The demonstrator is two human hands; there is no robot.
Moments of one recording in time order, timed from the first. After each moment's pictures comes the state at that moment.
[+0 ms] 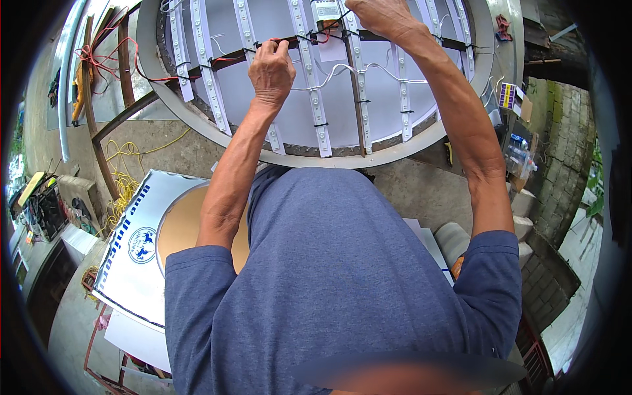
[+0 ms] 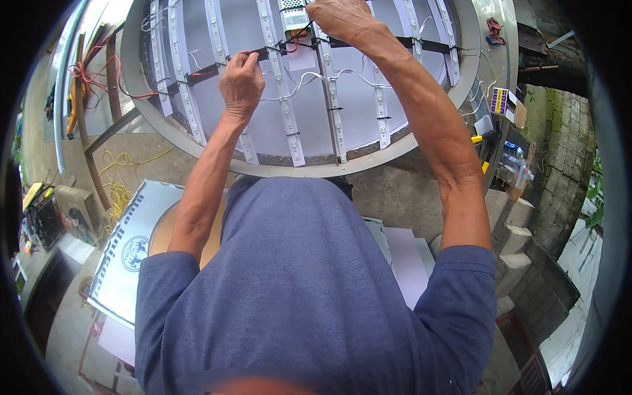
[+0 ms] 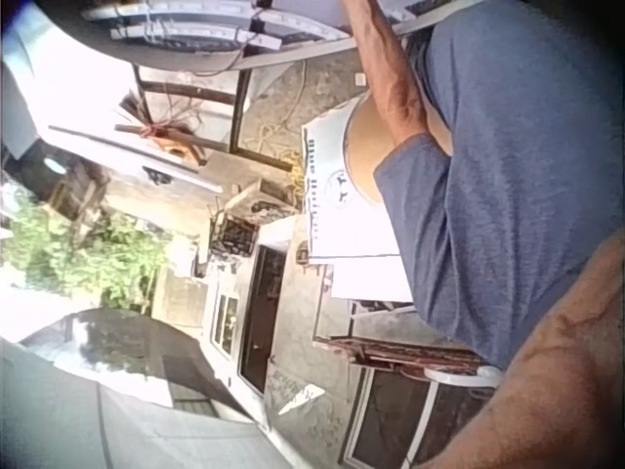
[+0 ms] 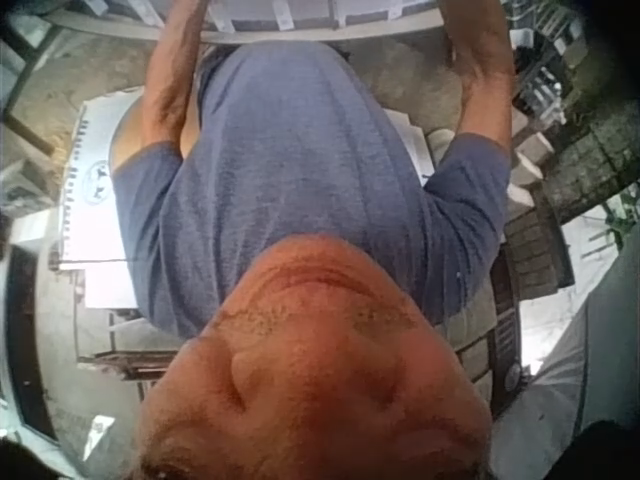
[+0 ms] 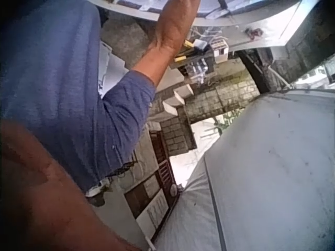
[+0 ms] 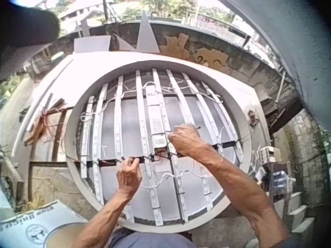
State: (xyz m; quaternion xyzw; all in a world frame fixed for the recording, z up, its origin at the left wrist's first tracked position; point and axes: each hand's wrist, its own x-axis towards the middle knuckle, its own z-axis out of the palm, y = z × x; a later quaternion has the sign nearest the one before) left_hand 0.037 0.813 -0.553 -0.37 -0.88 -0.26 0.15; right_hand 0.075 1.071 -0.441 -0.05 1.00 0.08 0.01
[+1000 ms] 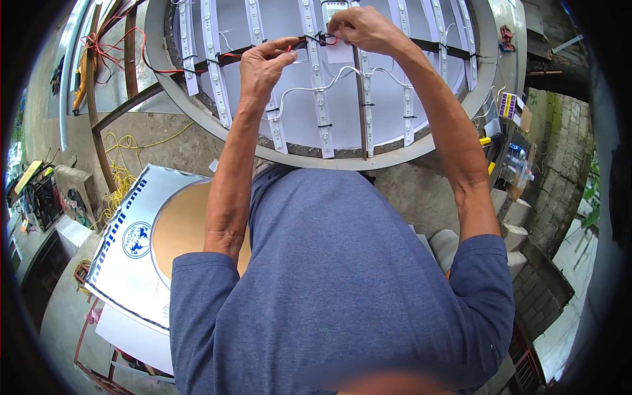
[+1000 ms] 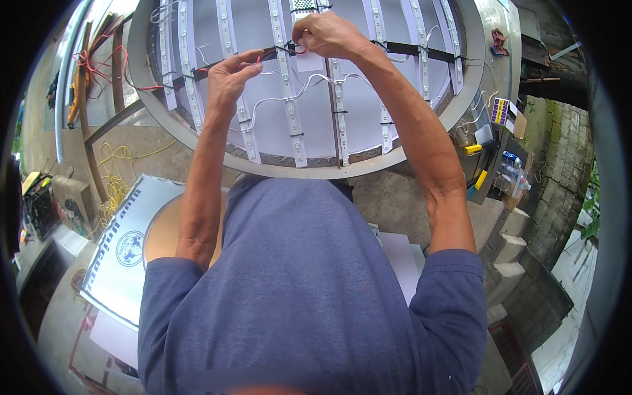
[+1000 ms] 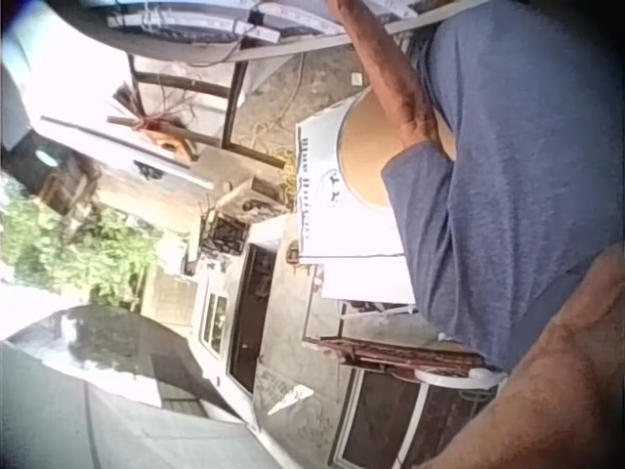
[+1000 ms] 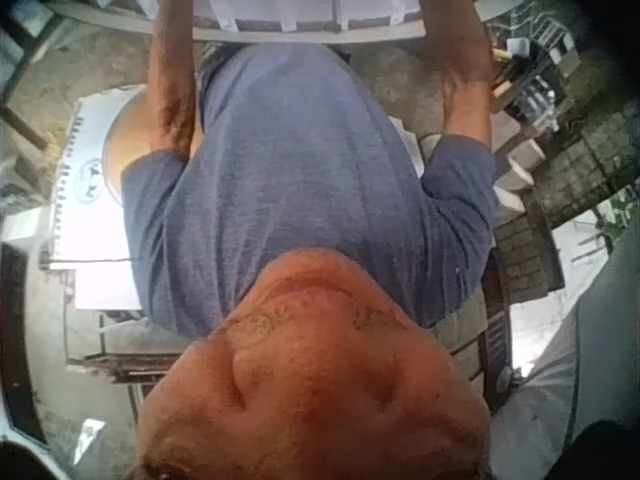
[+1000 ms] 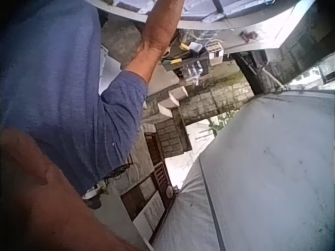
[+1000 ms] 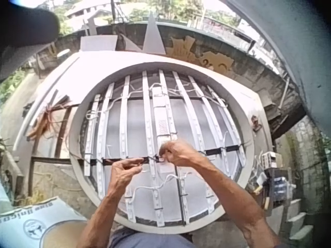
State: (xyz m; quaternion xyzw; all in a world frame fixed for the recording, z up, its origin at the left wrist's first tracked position) left_hand 0.029 0.787 -0.492 -0.11 -0.76 -0.60 -0.24; right_hand 0.084 1.026 -0.444 0.05 0.96 -0.27 0.09
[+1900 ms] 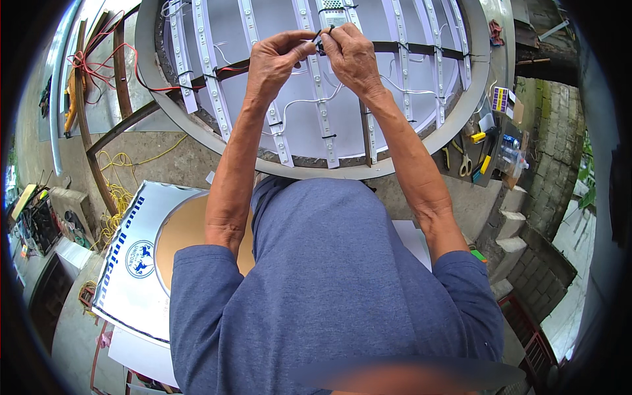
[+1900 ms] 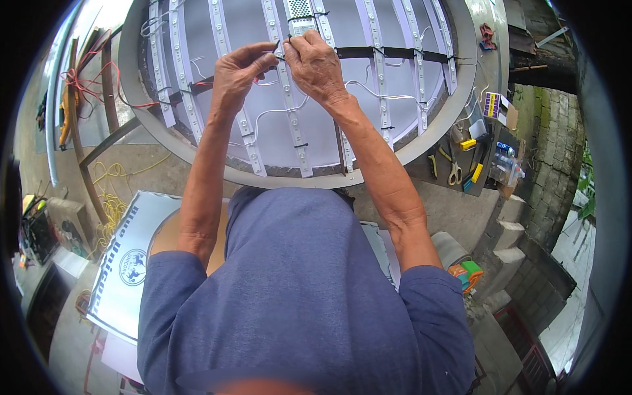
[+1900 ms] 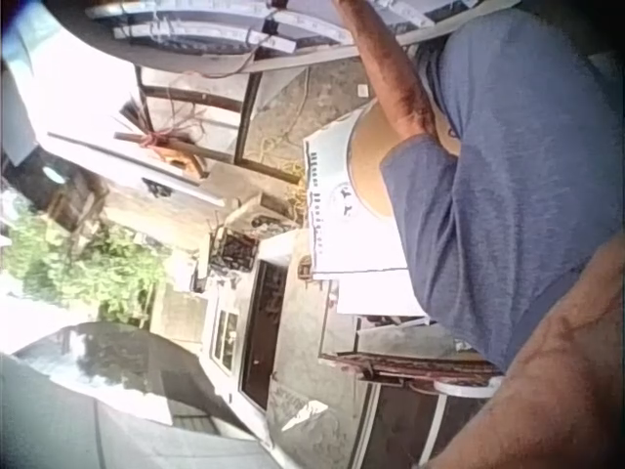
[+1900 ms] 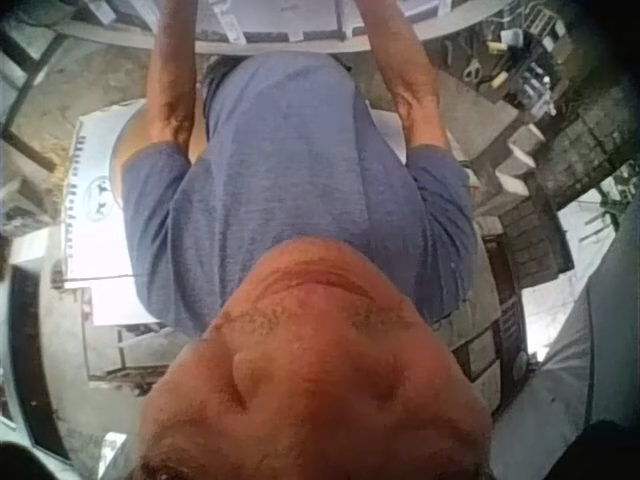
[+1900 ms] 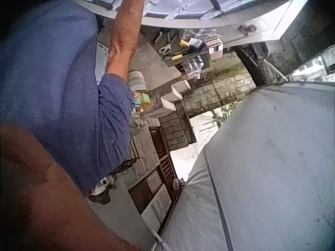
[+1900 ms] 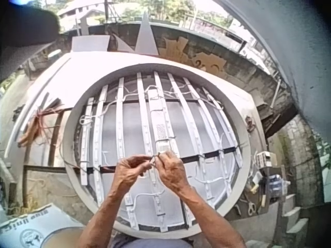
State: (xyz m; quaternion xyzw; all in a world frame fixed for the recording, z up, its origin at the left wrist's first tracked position) left_hand 0.000 0.814 -0.498 -0.21 -0.62 -0.69 -0.31; right_hand 0.103 0.965 -0.483 0.12 0.91 -0.30 -0.25
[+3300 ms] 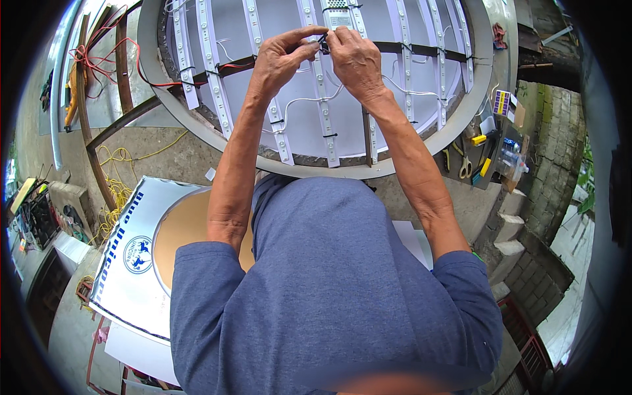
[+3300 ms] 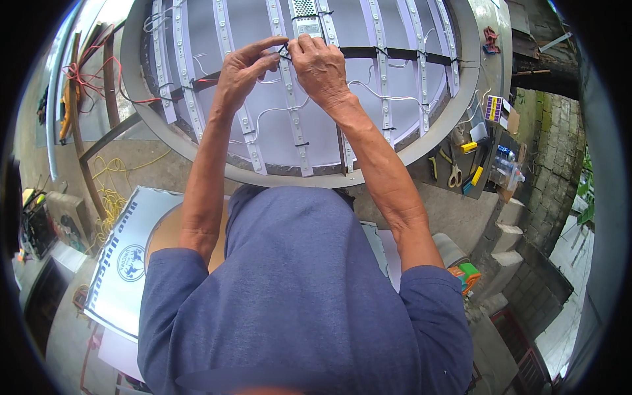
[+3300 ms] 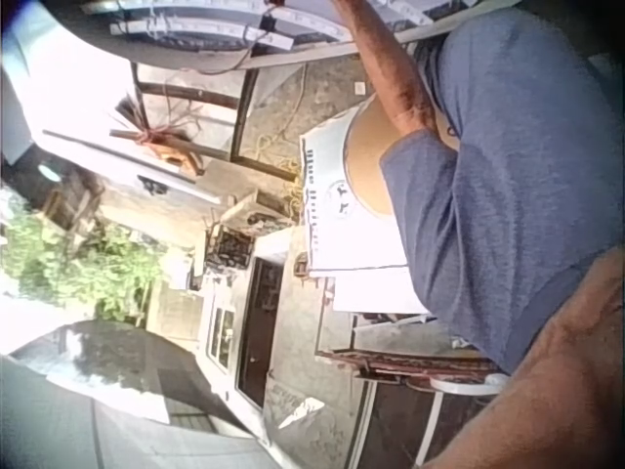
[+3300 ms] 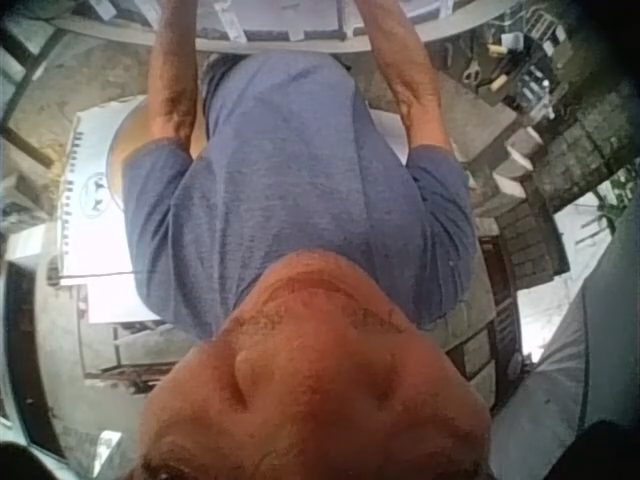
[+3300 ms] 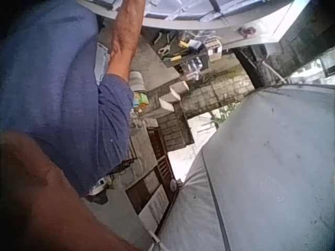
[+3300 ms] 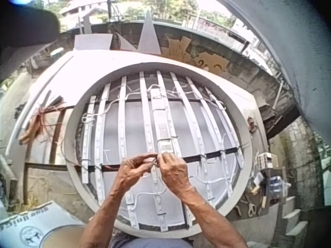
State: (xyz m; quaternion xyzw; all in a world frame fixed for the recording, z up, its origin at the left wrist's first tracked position) left_hand -0.002 0.815 -0.495 -0.27 -0.60 -0.68 -0.33; right_hand 0.108 0.964 -0.489 0.06 0.98 -0.01 -0.19
